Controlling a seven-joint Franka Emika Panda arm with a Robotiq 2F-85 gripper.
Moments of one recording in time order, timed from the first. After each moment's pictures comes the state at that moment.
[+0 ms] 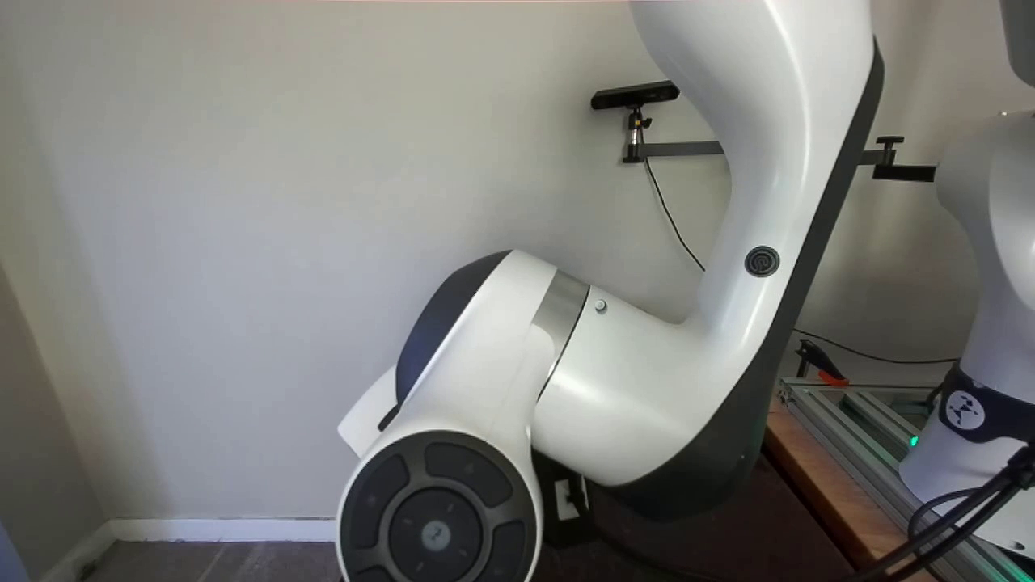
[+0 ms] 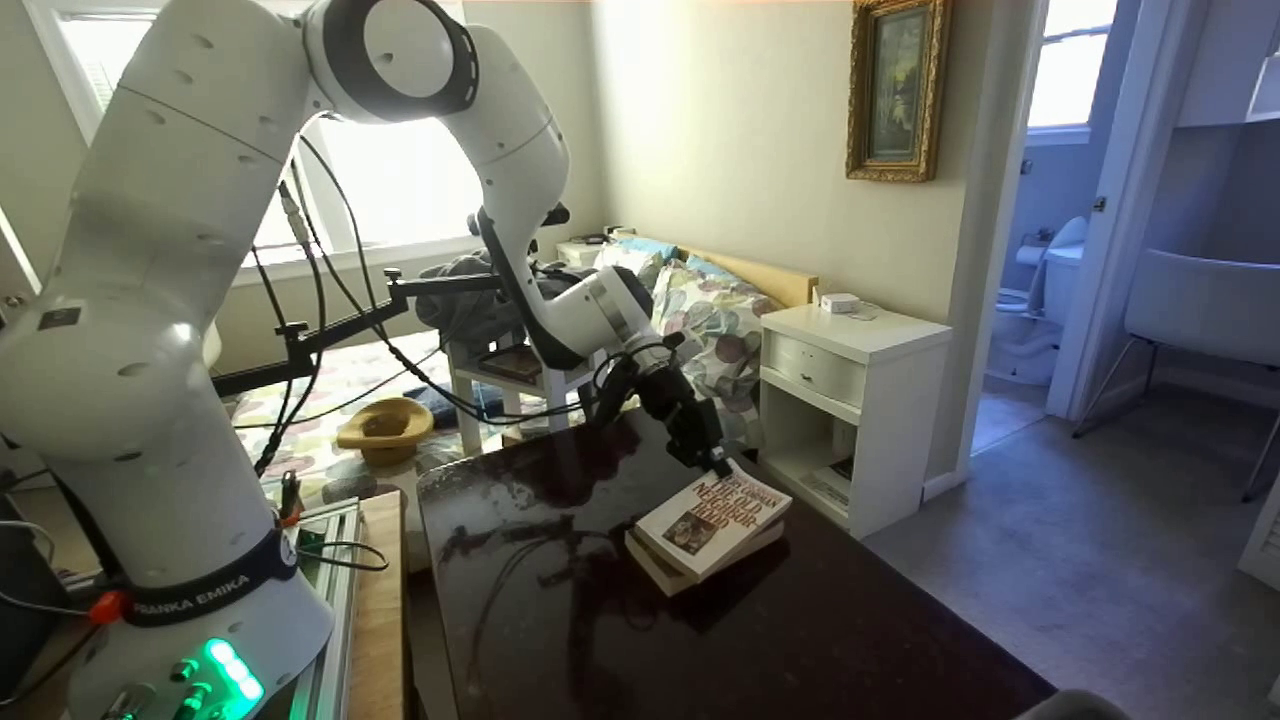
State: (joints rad) arm 0.26 0.61 0.08 -2.01 -1.19 1.99 1.01
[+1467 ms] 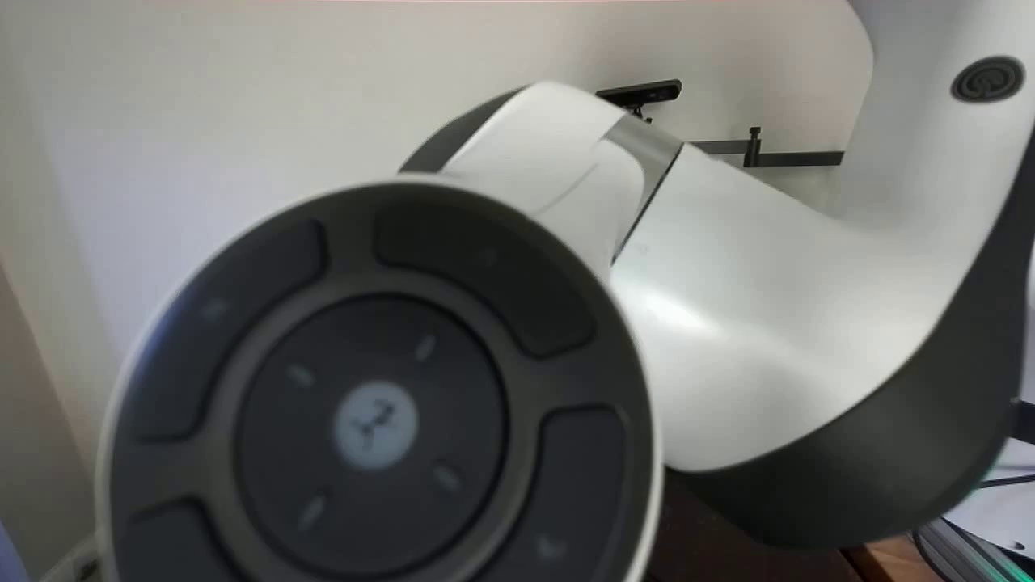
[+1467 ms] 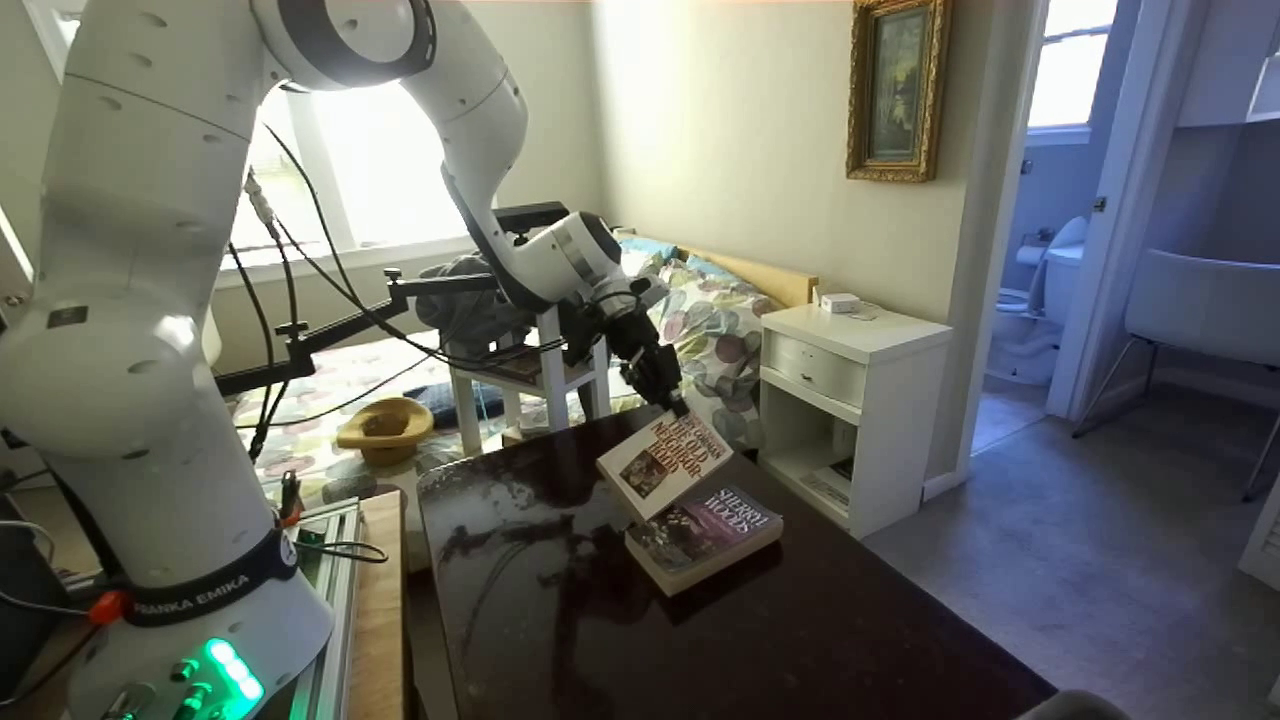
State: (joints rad) arm 0.30 0.48 0.18 -2.01 -1.00 1.99 1.00
